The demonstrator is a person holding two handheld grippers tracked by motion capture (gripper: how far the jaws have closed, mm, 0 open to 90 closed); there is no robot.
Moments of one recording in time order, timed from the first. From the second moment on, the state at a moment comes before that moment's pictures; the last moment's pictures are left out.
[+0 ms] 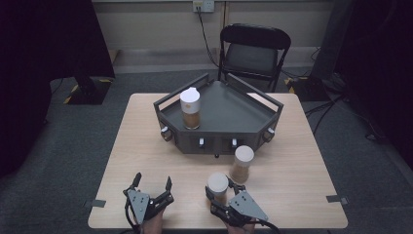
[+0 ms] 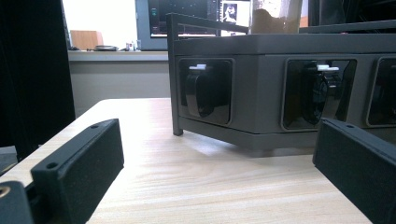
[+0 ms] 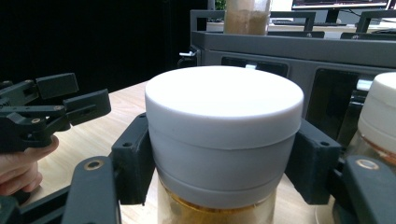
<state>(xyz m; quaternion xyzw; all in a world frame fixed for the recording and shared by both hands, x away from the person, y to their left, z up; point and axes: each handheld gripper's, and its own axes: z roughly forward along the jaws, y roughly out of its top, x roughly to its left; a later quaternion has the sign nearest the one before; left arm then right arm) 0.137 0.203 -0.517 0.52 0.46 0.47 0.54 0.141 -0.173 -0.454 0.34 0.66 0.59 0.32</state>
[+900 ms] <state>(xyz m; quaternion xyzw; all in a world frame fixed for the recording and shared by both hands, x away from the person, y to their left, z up) 0.137 0.204 -0.517 0.53 0.46 0.47 0.55 0.157 -0.176 -0.427 0.35 0.67 0.57 0.31</state>
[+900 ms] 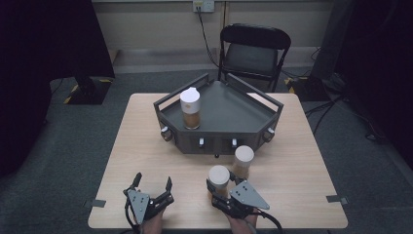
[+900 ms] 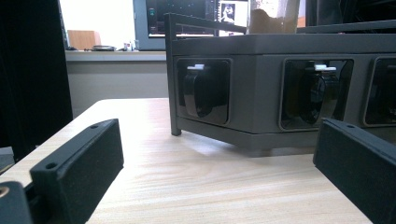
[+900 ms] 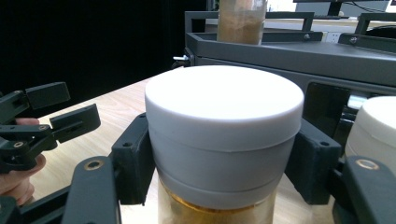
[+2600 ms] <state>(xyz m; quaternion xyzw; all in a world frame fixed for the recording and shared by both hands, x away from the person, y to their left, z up) 0.137 0.204 -0.517 0.53 0.46 0.47 0.55 0.208 -0.184 -0.350 0.34 0.67 0.58 0.32</state>
